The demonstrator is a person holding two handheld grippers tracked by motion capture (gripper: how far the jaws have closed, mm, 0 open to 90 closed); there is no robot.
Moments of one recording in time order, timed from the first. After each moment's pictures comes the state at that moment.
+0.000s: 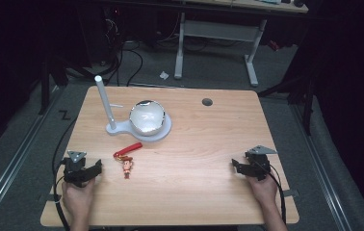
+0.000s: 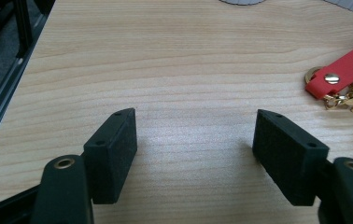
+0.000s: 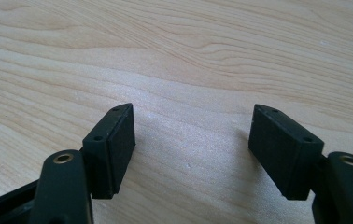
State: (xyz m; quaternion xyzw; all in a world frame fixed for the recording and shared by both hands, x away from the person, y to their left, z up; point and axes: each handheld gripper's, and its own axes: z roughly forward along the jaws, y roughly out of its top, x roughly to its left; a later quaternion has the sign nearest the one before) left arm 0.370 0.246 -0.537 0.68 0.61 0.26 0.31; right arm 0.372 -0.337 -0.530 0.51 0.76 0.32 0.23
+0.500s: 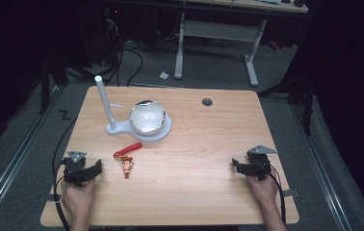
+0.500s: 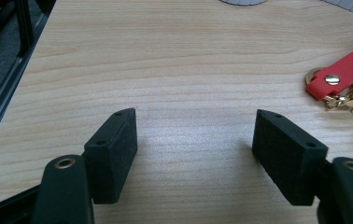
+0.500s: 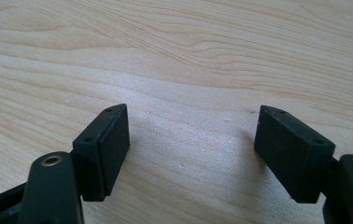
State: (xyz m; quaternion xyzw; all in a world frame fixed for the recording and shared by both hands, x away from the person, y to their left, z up) left arm 0.370 0.246 -0.537 0.68 0.61 0.26 0.31; right arm 0.373 -0.338 -0.530 0.52 0.76 0.31 0.23
